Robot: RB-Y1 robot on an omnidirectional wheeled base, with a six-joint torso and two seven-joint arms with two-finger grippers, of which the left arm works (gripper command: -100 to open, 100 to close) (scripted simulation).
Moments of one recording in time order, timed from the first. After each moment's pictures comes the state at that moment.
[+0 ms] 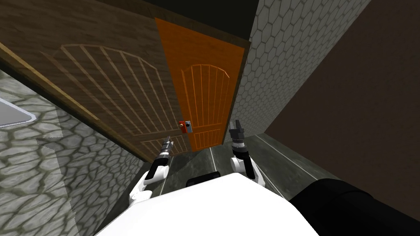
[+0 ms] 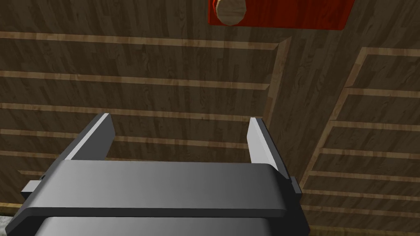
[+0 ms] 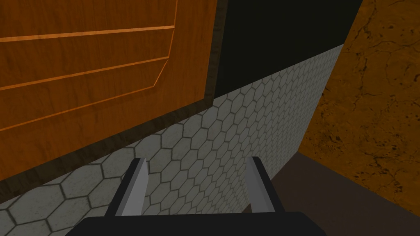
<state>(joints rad) 0.08 0.20 0.06 -1.38 0.11 -0.34 0.07</state>
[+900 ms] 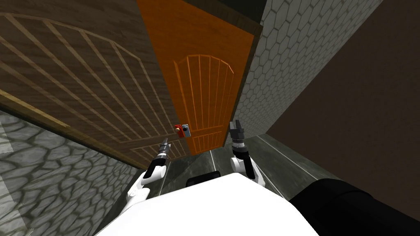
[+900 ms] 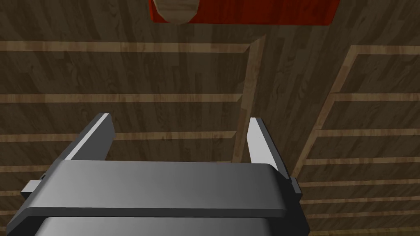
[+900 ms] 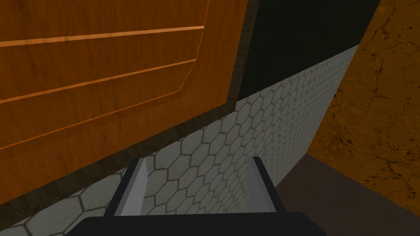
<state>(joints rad) 0.01 0.24 0.10 -1.22 0.13 -0.32 0.10</state>
